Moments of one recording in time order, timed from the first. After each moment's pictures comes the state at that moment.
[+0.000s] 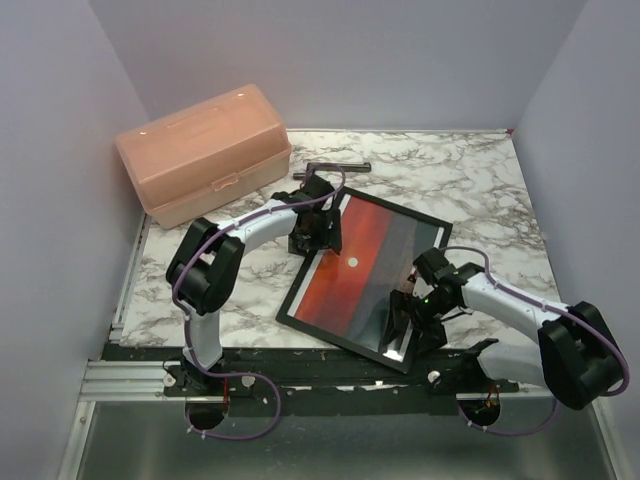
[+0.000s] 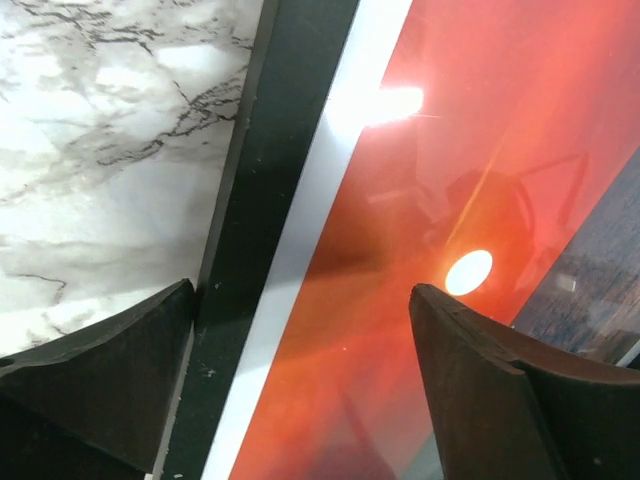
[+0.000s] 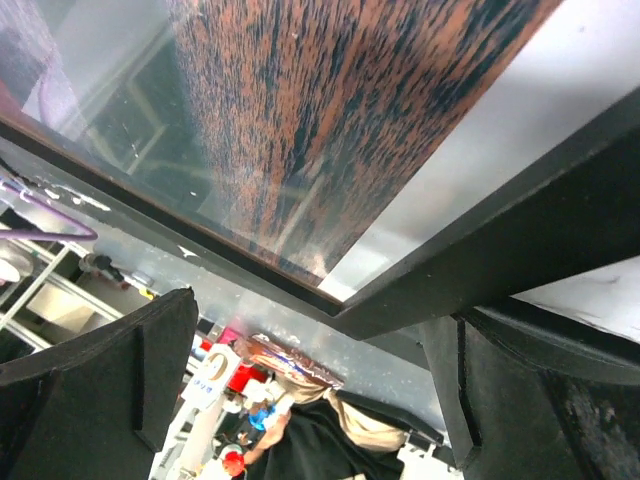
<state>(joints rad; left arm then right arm) -0.61 1.90 1.33 -0.58 0.11 -0.65 0.49 1.20 0.51 -0.76 -0.53 0.63</state>
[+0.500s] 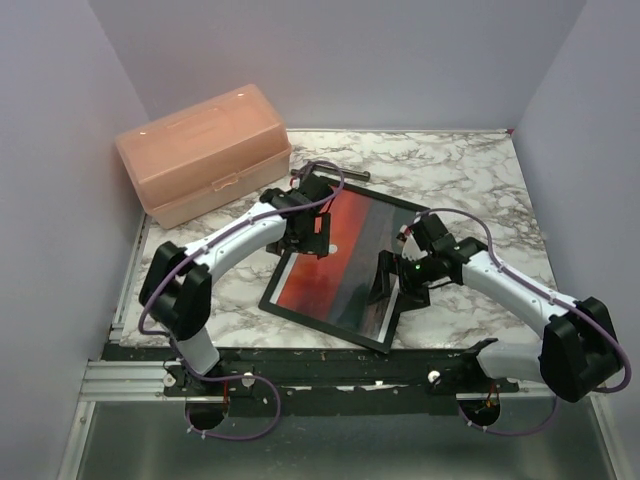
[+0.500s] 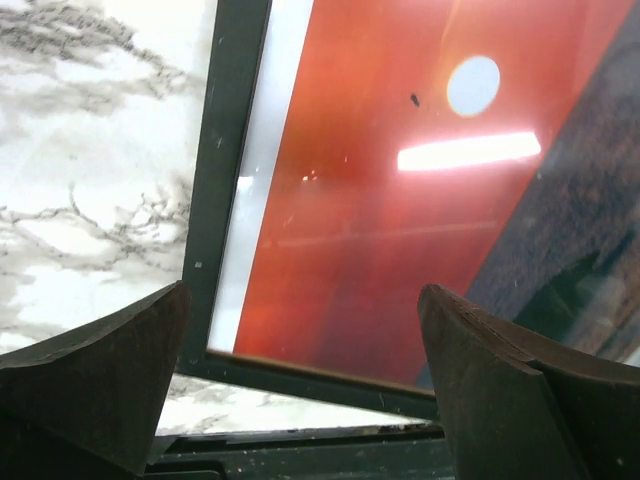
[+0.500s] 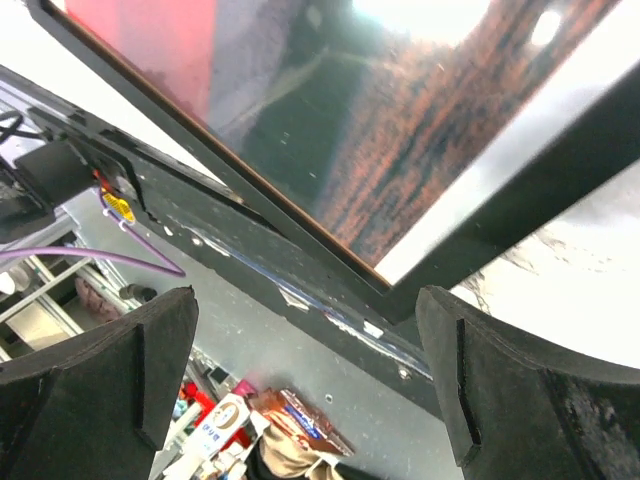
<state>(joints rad) -0.67 1.75 1.39 -0.91 -0.18 -0.58 0.50 1.26 0.75 -0.71 -0.53 0.60</state>
